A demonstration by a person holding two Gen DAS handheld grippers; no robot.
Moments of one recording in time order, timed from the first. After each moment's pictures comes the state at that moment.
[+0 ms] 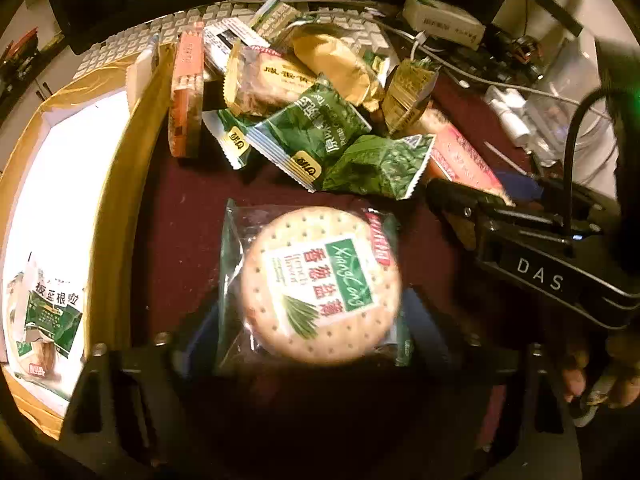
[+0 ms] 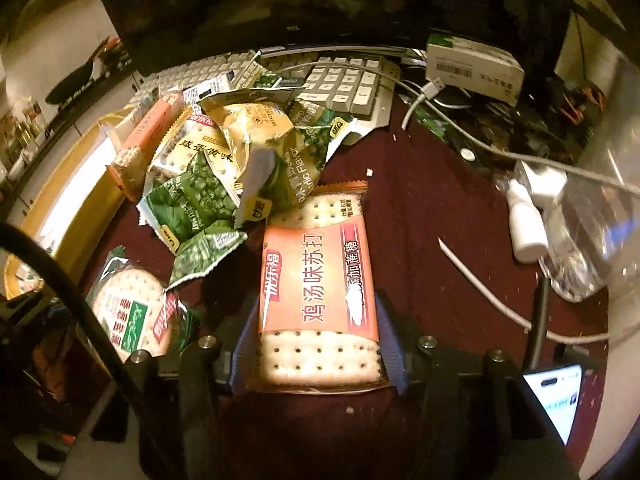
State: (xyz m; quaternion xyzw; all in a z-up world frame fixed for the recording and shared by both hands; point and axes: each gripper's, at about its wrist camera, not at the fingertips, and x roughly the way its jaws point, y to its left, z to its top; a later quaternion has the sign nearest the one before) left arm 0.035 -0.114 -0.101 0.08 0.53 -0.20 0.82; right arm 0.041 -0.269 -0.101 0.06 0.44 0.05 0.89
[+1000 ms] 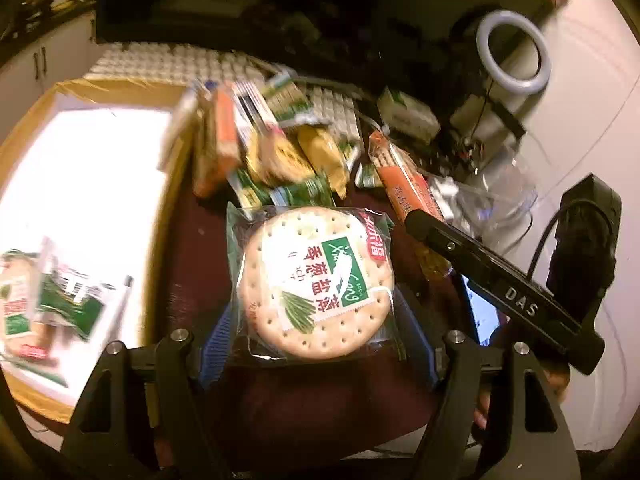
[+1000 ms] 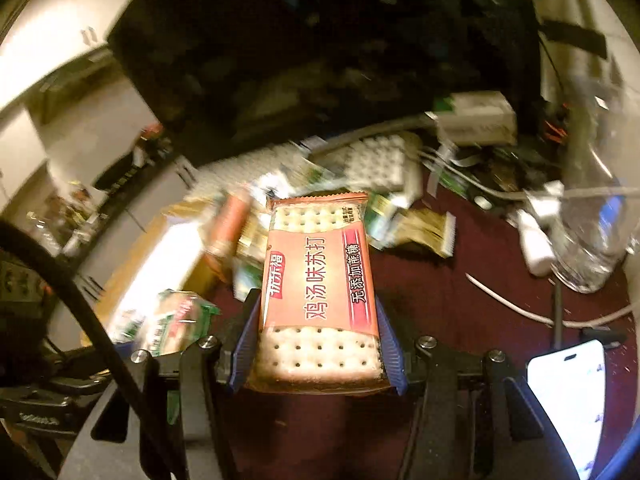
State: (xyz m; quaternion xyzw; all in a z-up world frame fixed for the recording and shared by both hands) left arm 0.015 -0.050 -0.040 -0.07 0.46 -0.27 0.84; right arm 0.013 -0.259 -0.053 0.17 0.31 0.11 0.93
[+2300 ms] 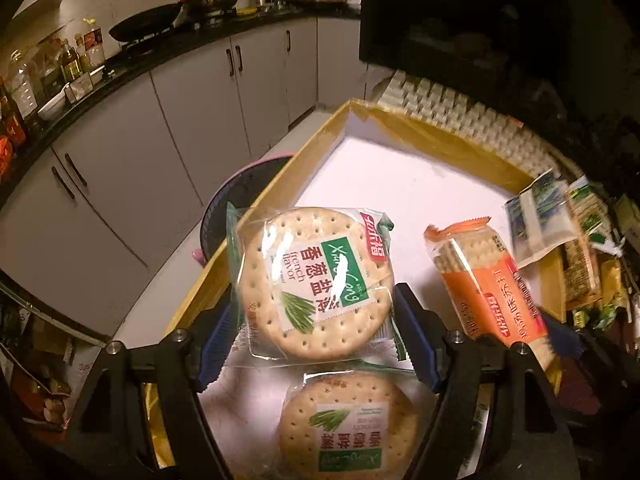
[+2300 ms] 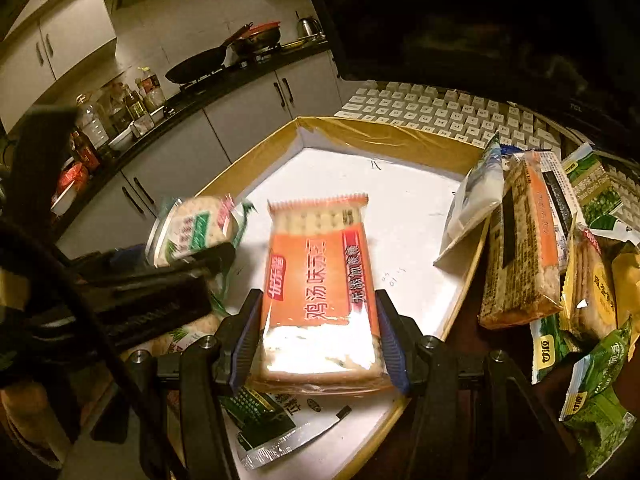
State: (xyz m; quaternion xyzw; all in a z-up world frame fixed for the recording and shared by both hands) left arm 0.109 0.120 -0.068 -0.04 0.45 0.07 0.89; right arm 0.111 -0.038 -0.064 0.03 0.38 0.26 0.89
